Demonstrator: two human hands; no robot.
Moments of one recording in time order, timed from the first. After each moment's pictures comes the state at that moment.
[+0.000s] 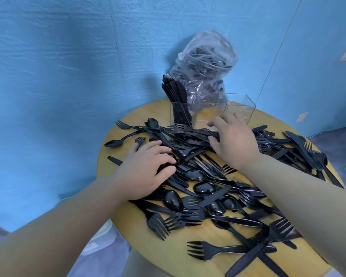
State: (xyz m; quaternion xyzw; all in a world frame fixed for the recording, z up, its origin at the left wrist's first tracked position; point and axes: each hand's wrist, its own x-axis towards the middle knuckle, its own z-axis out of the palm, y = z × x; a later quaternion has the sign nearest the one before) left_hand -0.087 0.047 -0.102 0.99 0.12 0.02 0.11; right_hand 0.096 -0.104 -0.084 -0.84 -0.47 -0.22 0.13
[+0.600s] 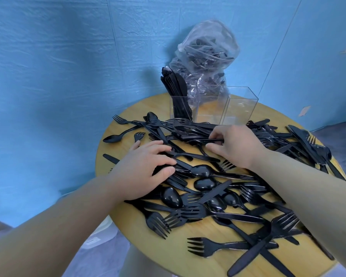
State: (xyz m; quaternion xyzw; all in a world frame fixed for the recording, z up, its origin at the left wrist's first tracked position) left_hand -0.094 0.048 -0.105 0.99 0.09 0.03 0.14; right_hand 0.097 -0.114 -0.085 -0.87 -0.47 -0.02 0.15
